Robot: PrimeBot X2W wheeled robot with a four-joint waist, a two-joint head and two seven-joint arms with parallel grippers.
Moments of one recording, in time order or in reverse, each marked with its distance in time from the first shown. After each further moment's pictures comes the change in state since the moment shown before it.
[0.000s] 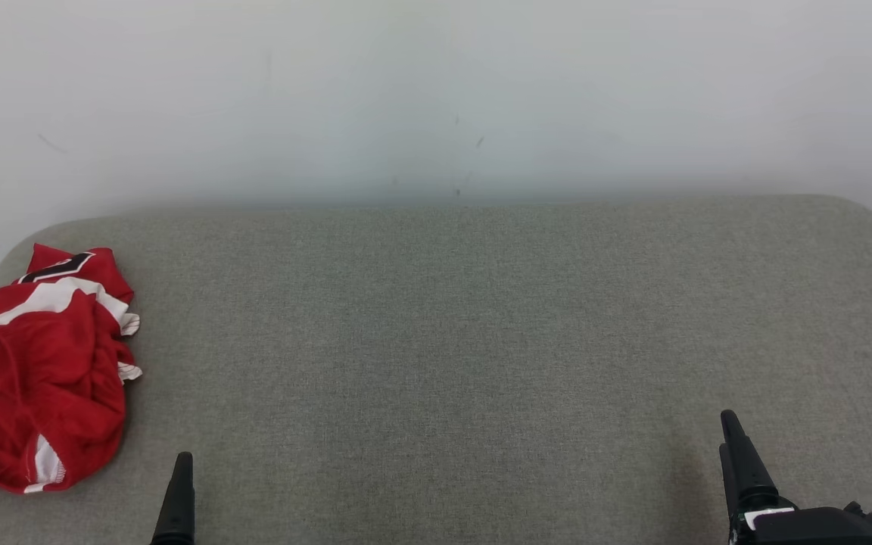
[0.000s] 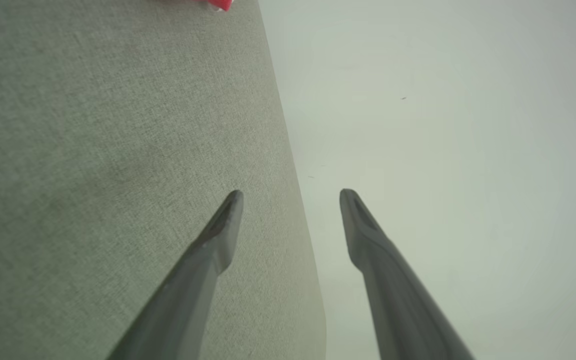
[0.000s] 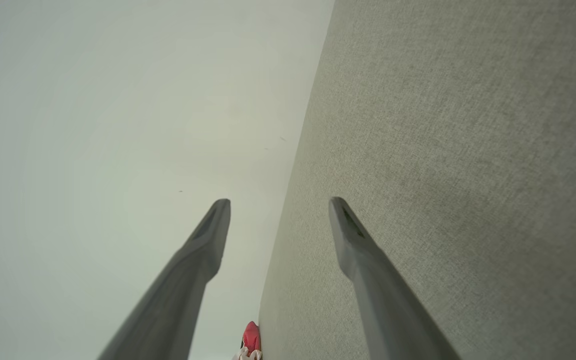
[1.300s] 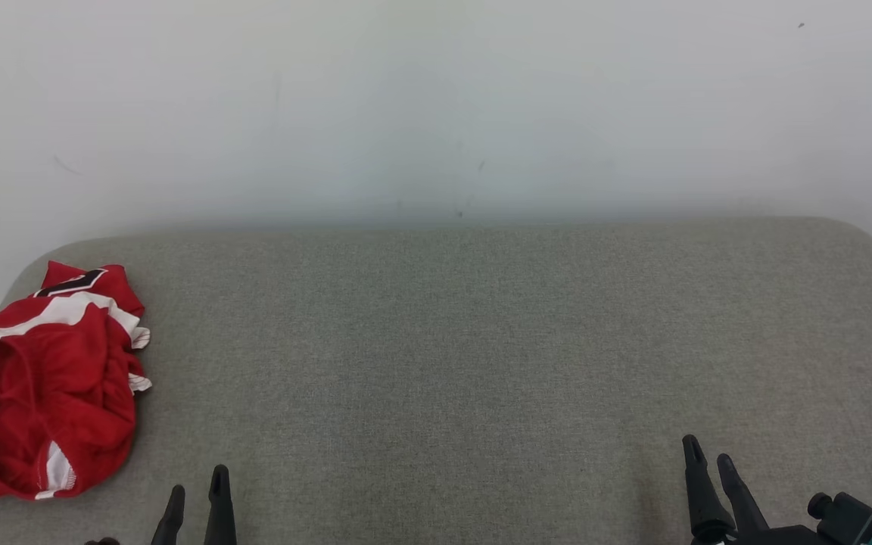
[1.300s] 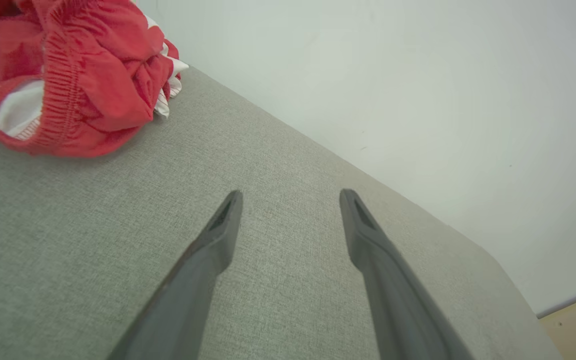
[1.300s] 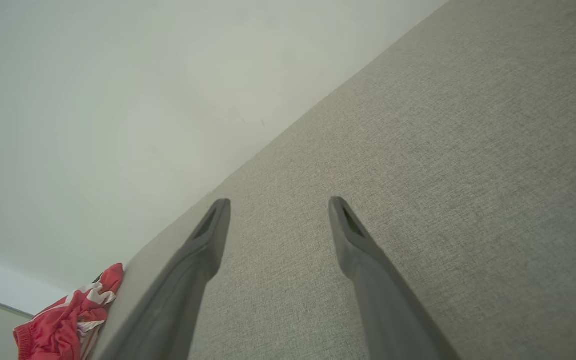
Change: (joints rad) left arm 0.060 0.015 -0.059 -0.039 0.781 -0.001 -0.124; right arm 0.030 -0.029 0.085 0.036 -0.618 0.000 -0.124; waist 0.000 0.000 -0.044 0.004
